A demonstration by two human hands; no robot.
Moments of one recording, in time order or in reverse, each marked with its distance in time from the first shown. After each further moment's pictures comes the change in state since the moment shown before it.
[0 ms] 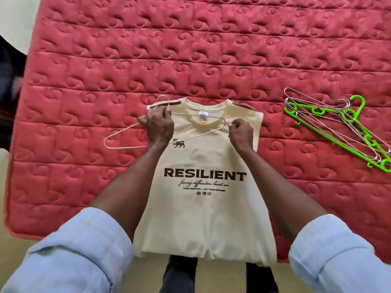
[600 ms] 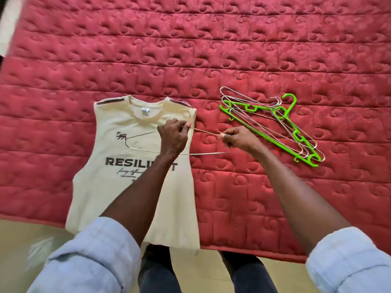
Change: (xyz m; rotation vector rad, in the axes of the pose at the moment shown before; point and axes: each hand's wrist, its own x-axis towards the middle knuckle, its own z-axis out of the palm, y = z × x) left_hand -0.163 0.210 0.095 -0.077 -0.158 0.144; right_hand 0.052 0.134 -0.232 0.137 -0.678 -0.123
